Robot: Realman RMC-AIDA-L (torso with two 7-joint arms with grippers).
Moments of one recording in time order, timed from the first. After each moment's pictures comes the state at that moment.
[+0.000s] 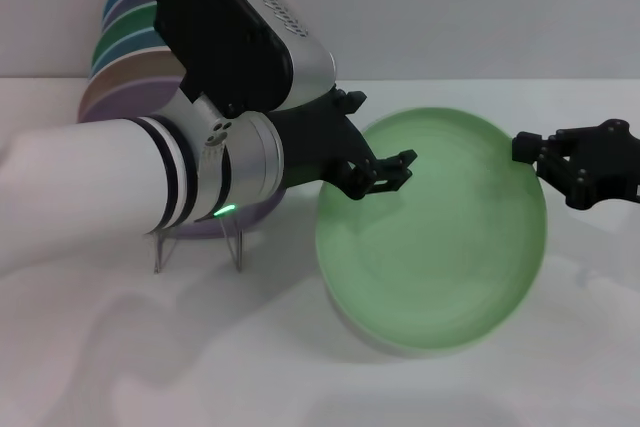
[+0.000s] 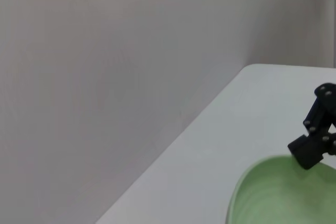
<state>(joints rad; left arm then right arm) -0.33 -2.06 -1.23 -1.71 2.51 -0.76 0.58 0.30 2.08 2.25 1.06 -1.75 1.39 -1.62</state>
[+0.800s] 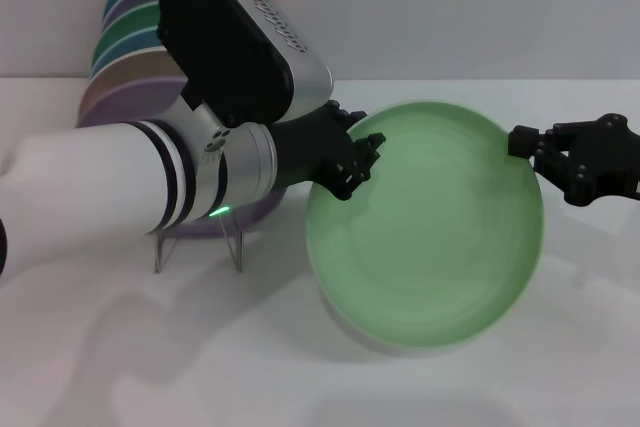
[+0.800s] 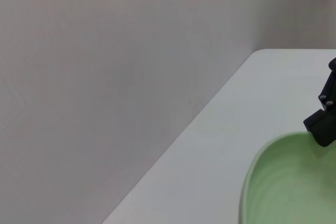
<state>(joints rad) -0.34 -2.07 -1.23 -1.67 2.53 -0.73 0.62 0.31 2.08 2.25 1.04 -1.72 1.42 -1.64</state>
